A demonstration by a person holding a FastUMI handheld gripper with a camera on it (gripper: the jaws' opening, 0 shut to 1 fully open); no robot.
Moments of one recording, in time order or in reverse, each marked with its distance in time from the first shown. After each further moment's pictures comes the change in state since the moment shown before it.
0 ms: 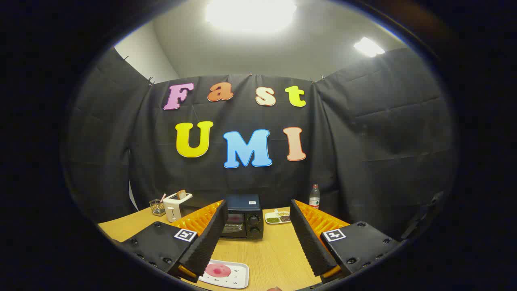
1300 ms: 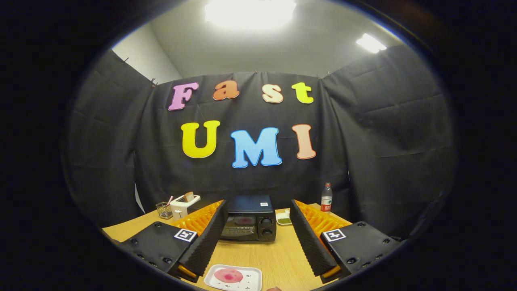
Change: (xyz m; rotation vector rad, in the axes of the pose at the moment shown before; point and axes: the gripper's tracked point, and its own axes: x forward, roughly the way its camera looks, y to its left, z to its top) arm 0.039 0.042 0.001 0.022 0.007 0.063
